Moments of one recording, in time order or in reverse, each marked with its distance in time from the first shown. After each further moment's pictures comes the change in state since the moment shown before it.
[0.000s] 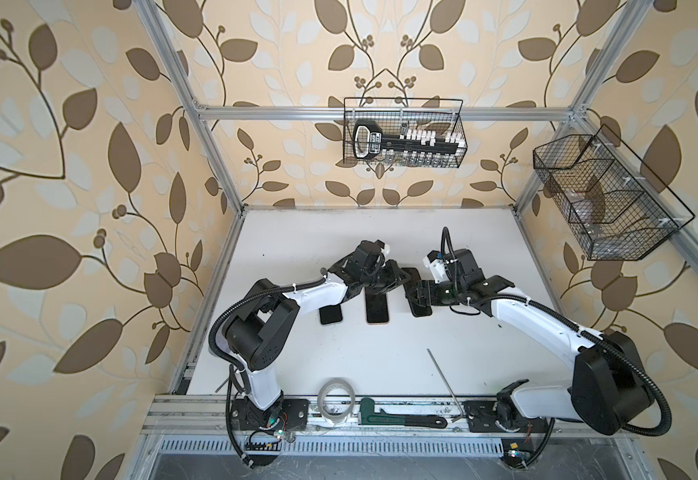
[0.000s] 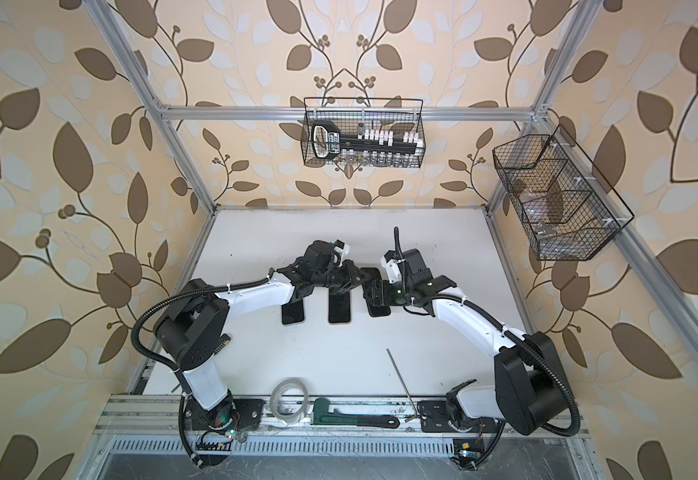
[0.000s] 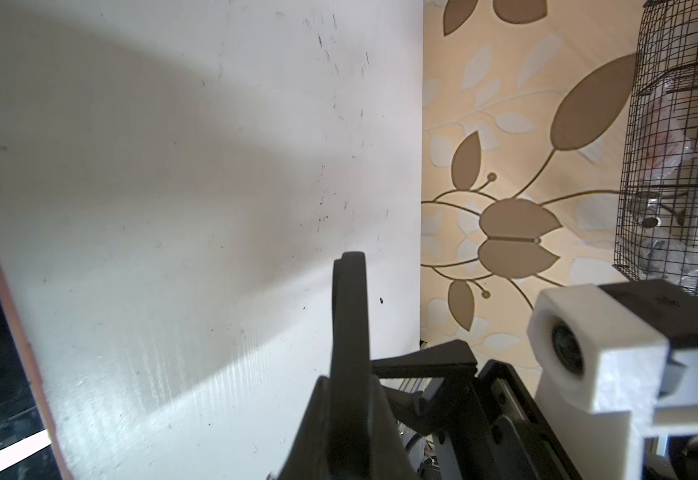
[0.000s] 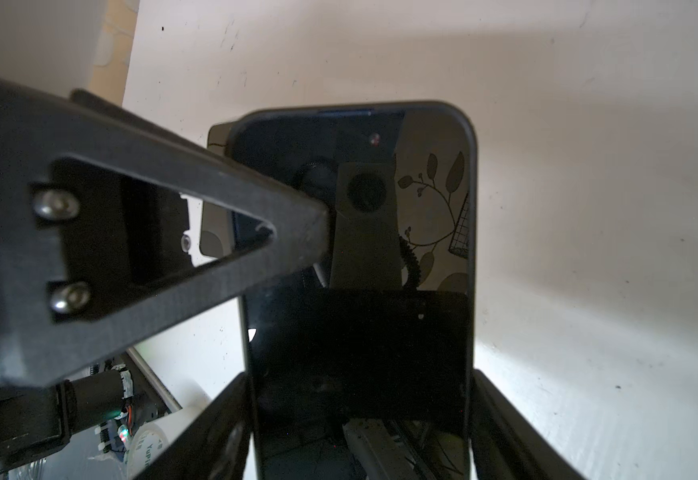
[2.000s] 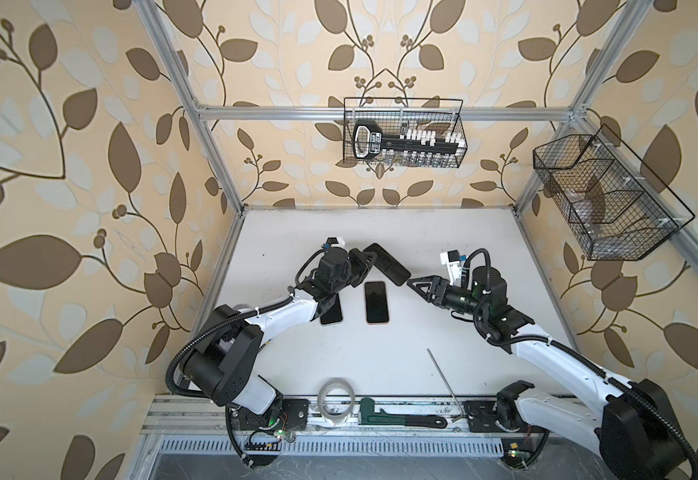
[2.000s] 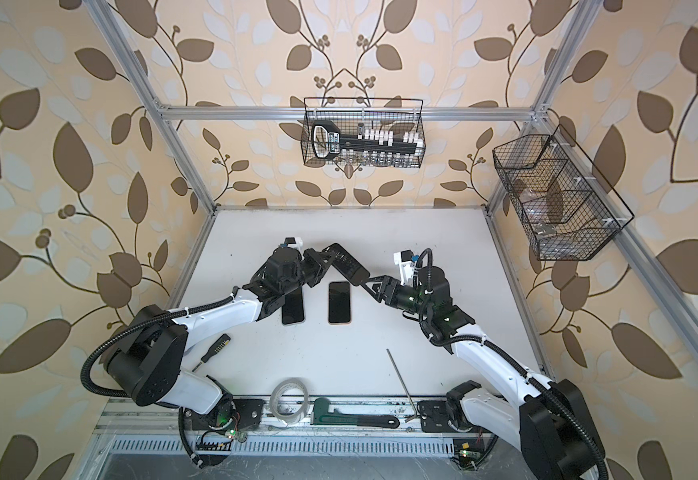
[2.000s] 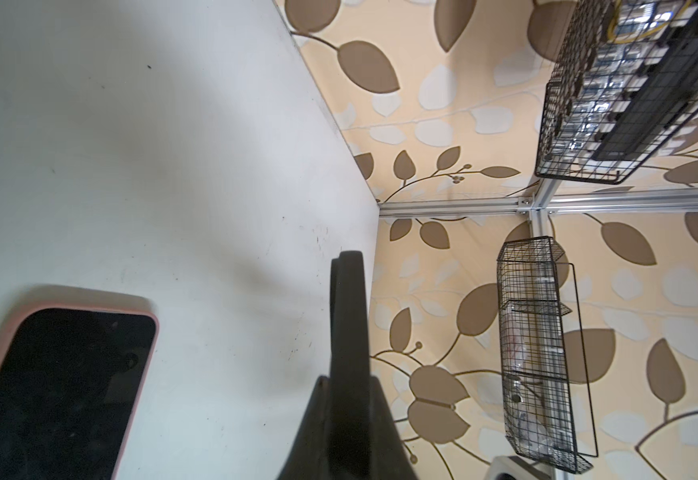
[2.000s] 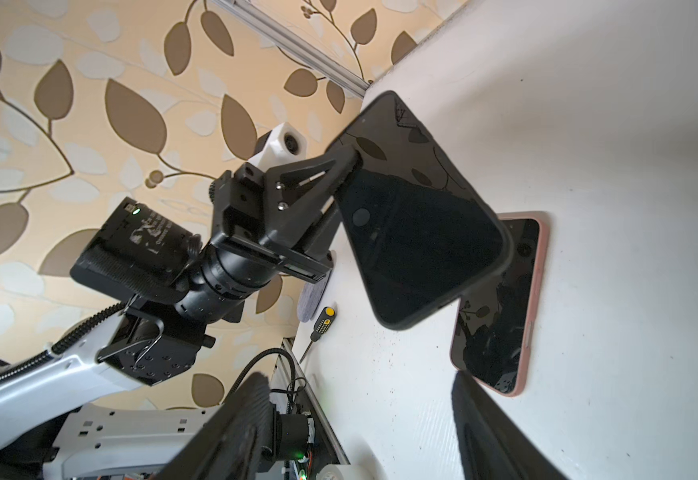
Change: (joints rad) left arm 0.108 -0.278 -0.290 0.289 -0.351 -0.303; right arm -0.010 -0.266 -0.338 0.652 -0.192 0.503
